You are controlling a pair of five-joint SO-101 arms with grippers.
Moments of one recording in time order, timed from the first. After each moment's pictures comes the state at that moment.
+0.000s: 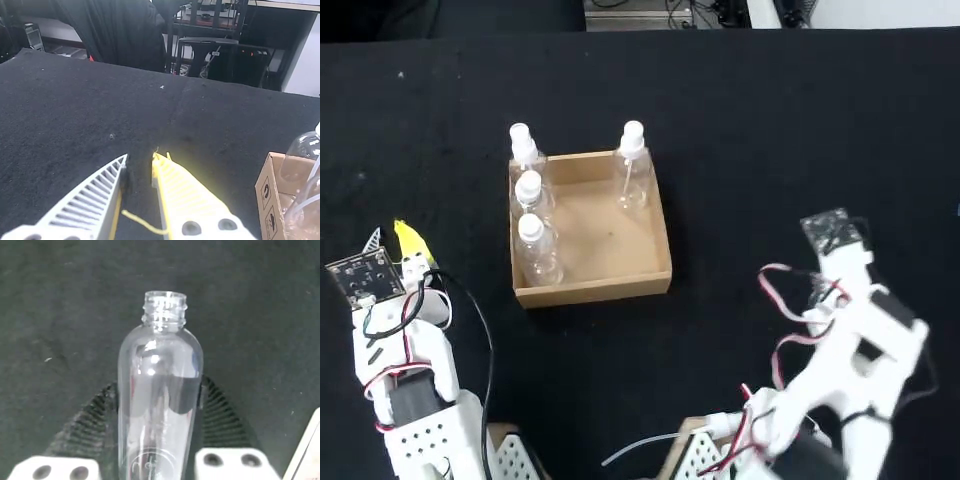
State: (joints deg) left arm -27.4 -103.6 96.1 26.1 -1.6; right arm 41.3 -29.9 61.0 50.2 55.2
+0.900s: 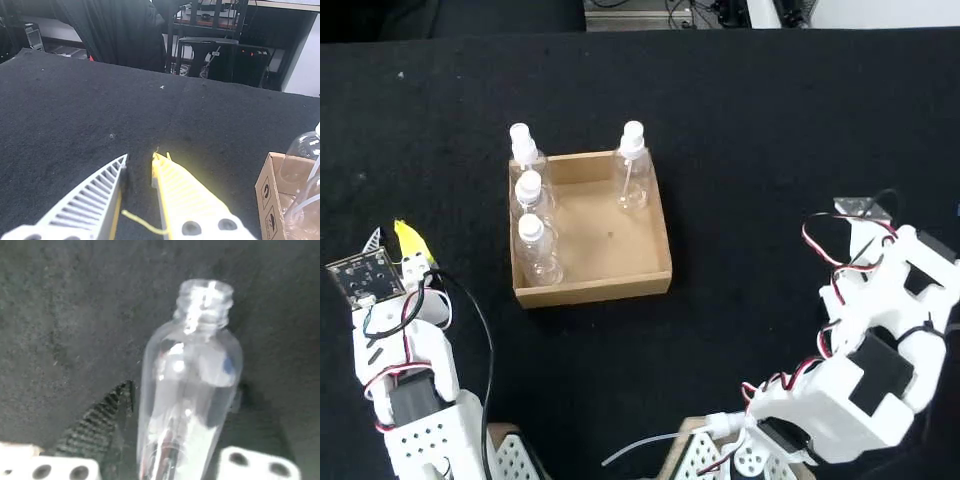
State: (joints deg) left arm -27.4 -103.6 96.1 26.1 -1.6; right arm 42.0 3.6 30.8 69.2 47.2
